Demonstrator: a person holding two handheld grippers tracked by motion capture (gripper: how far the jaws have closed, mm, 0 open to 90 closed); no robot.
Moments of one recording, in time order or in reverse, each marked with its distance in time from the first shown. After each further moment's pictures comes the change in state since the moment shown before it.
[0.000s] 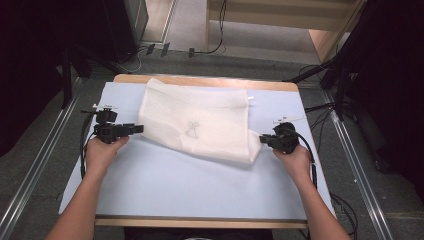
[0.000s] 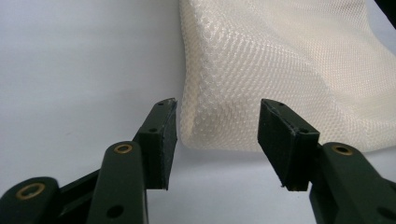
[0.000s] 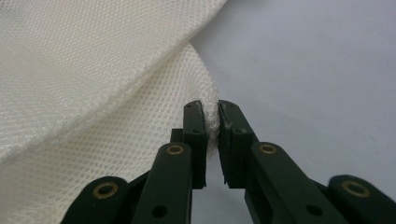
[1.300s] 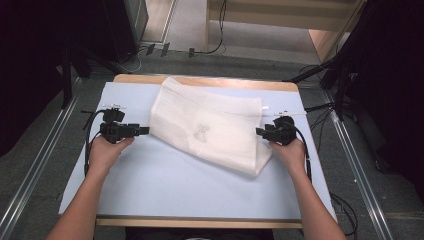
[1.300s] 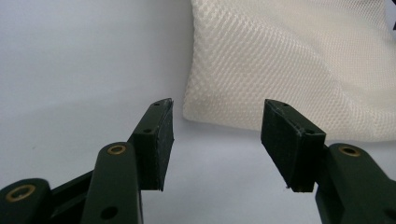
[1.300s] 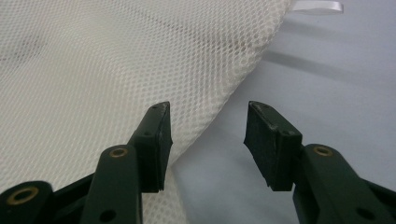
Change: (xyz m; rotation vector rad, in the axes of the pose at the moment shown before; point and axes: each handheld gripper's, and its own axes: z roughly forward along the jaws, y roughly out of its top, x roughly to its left) left arm -0.016 0.002 -0.004 0.026 0.011 0.067; right arm -0.017 0.015 0.023 -0.106 -0.025 0.069
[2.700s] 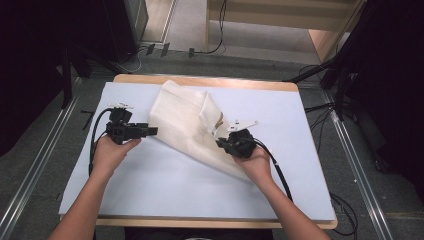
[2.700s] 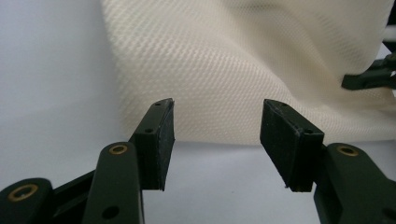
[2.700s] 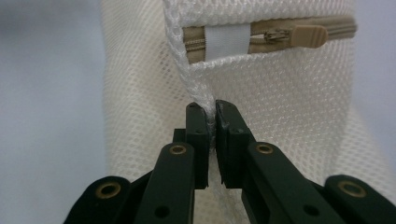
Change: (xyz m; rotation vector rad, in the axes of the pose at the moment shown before) left arm -0.038 0.010 -0.001 -0.003 -0.081 0.076; right arm 0.143 -0.001 0.014 0.025 0.207 -0.340
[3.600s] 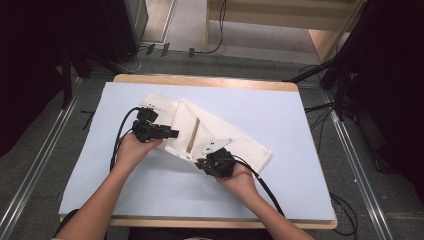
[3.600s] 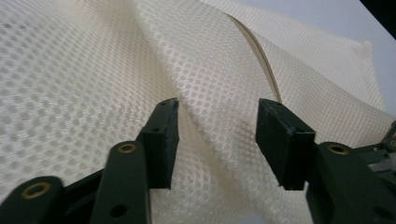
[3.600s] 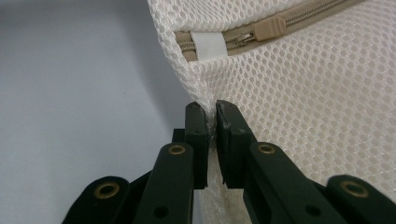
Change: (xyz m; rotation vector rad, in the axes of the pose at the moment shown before) left arm -0.025 0.012 0.056 0.098 -0.104 0.035; right arm 0.067 -0.007 0.019 0.066 0.134 -0.106
